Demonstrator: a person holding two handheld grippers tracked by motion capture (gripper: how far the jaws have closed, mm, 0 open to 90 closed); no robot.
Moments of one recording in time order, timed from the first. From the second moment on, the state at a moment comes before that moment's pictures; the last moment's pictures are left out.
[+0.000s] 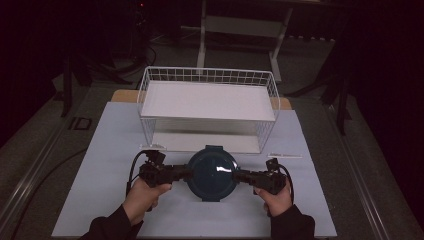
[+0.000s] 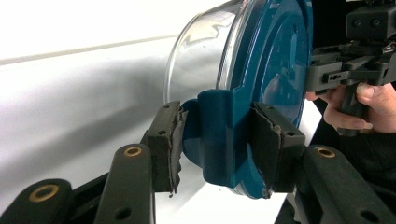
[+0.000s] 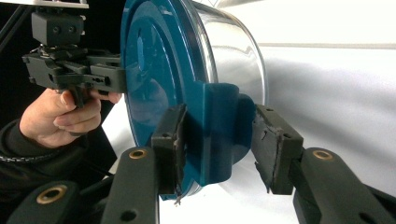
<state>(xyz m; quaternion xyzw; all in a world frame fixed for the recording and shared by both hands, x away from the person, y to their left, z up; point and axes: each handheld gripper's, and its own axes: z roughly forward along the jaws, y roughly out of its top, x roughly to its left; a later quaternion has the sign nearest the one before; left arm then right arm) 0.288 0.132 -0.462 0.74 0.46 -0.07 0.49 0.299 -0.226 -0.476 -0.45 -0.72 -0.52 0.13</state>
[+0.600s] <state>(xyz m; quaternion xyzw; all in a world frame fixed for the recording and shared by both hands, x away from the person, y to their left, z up) 0.336 0.138 -0.464 0.72 0.47 -0.04 0.51 0.355 -0.217 -0.469 -0.43 -0.73 -0.52 0.10</state>
